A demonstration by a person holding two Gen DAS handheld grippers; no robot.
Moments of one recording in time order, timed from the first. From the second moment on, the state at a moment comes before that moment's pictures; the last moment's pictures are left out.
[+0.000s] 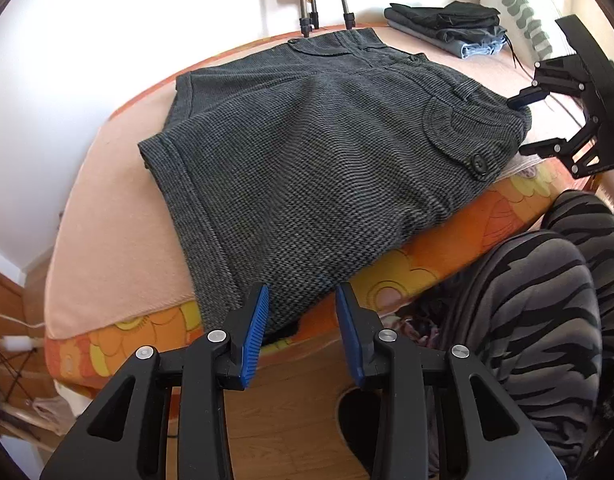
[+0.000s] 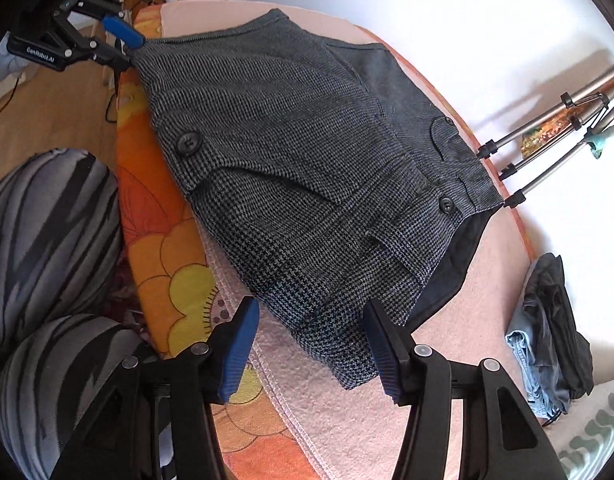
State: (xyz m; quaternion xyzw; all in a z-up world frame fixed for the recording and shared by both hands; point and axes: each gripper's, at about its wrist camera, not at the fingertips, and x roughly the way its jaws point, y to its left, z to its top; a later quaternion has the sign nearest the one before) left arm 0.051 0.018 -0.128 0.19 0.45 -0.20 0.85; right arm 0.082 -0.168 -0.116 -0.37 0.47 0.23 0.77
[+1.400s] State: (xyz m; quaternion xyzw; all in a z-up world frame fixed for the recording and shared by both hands) left arm 0.197 0.023 -0.024 0.16 0.31 -0.17 0.92; right arm 0.222 -0.188 -0.018 -0.31 0.39 0.16 0.85
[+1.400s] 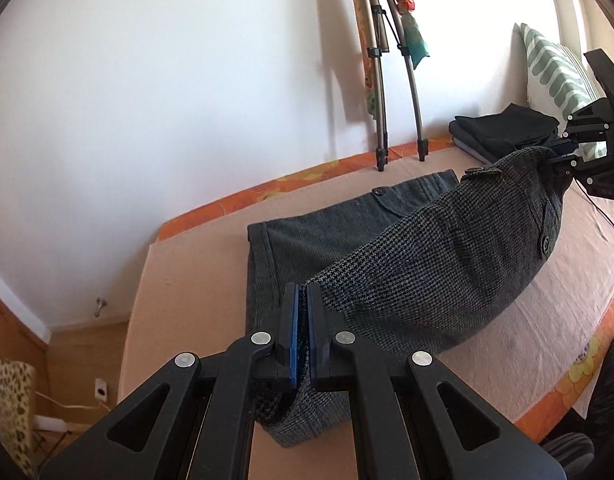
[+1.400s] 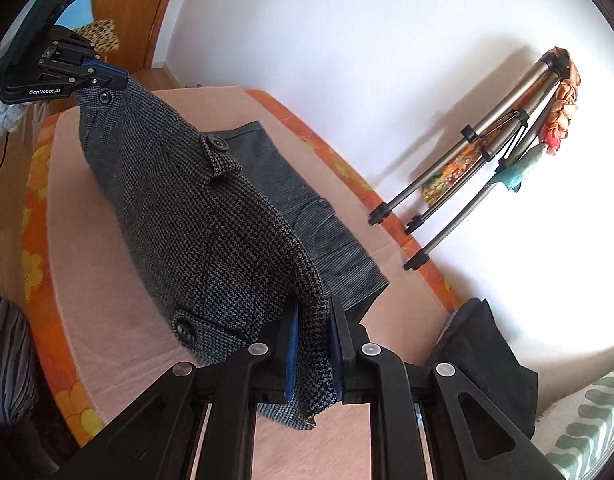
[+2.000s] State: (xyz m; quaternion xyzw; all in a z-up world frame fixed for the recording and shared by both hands) left arm 0.366 -0.030 -0.064 0.17 0.34 -0.16 0.91; right arm 0.361 -0.216 -0.073 -0.26 0.44 0.09 0.86
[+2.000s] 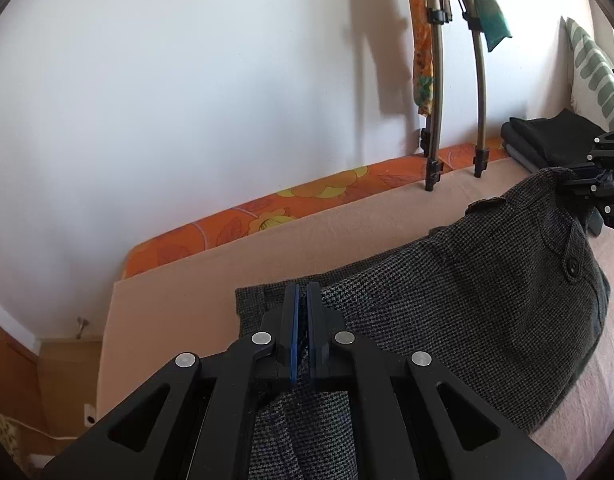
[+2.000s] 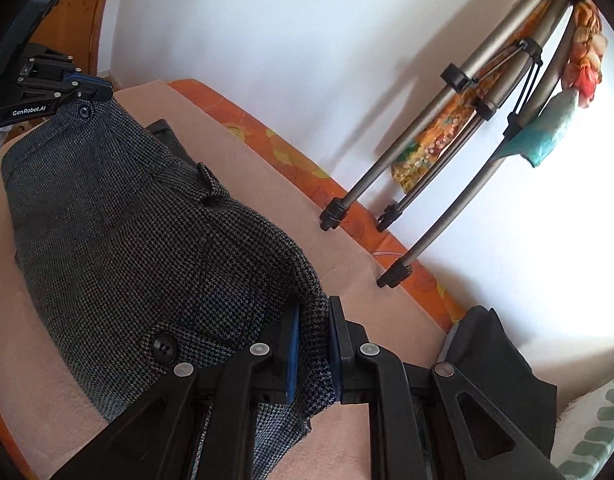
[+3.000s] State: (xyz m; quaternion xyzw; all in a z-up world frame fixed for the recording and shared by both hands) left arm 0.371 0.078 -0.105 0.01 0.46 -0.13 0.88; right arm 0.411 -0.234 -0.140 -0.21 0.50 0.04 0.84
